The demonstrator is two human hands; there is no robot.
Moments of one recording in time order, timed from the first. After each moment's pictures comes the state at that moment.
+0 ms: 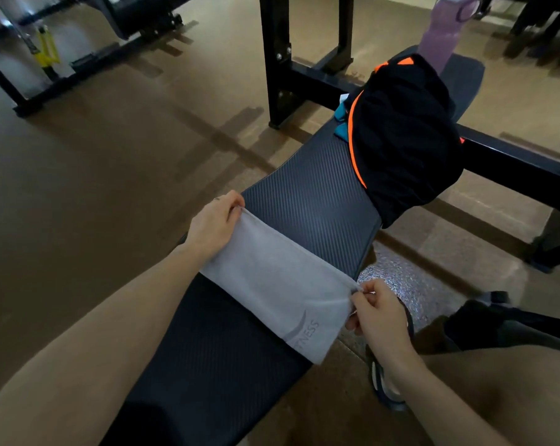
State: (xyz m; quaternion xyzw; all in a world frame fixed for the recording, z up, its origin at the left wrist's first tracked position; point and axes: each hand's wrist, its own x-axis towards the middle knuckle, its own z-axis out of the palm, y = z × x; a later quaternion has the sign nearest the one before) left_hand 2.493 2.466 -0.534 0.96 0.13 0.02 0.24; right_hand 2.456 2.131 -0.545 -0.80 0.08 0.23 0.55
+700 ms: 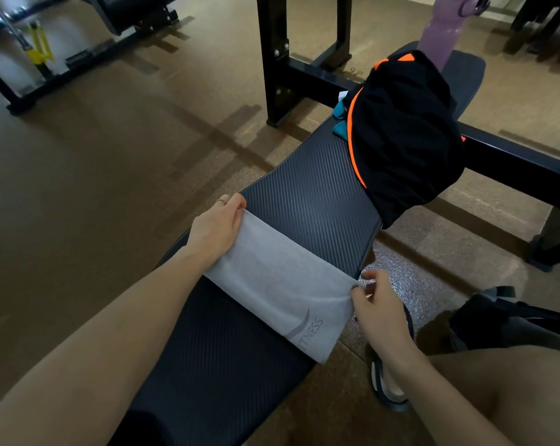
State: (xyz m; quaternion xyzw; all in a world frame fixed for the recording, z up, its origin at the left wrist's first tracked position) left_hand 2.498 2.458 -0.544 0.98 0.13 0.02 0.15; right_hand 2.472 2.133 -0.552 -0.84 0.04 0.21 0.50
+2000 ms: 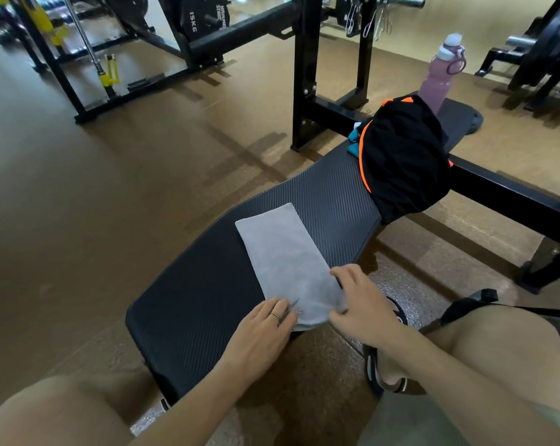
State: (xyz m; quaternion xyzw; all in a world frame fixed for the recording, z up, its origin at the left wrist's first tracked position) left_hand 2.259 2.304 -0.550 0.99 -0.09 0.06 -0.04; right_hand 2.411 2.112 -0.524 -0.90 -0.35 0.15 0.21
